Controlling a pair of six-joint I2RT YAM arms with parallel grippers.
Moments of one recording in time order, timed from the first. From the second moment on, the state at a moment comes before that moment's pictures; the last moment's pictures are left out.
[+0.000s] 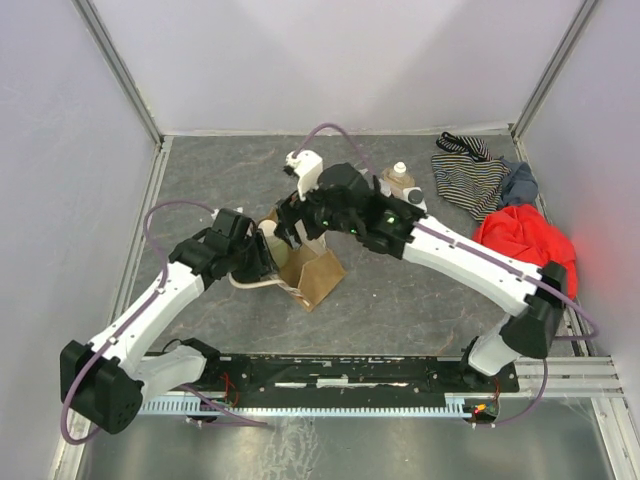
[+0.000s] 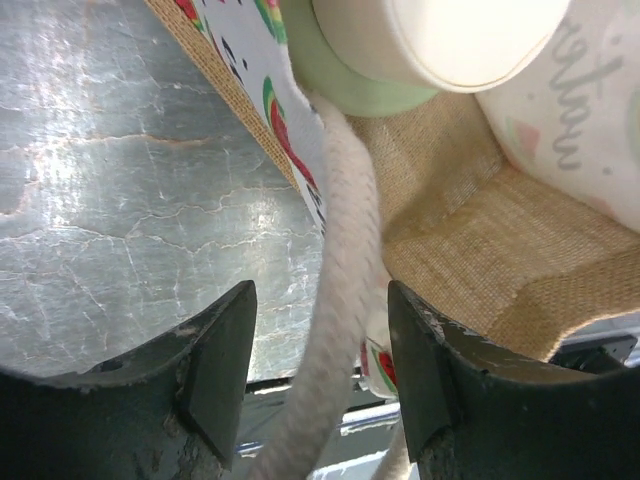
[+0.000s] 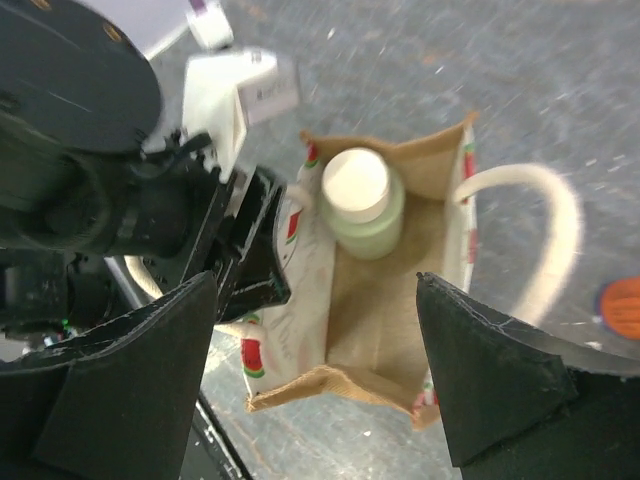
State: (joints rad) left arm -0.45 1.08 0.85 -0.78 0.05 -0.73; right arm 0.96 1.54 1.56 -0.41 0.01 0.17
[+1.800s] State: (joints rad) left arm -0.45 0.80 1.05 -0.88 -0.28 -0.84; right arm 1.09 1.56 1.53 -0.39 -0.07 0.26
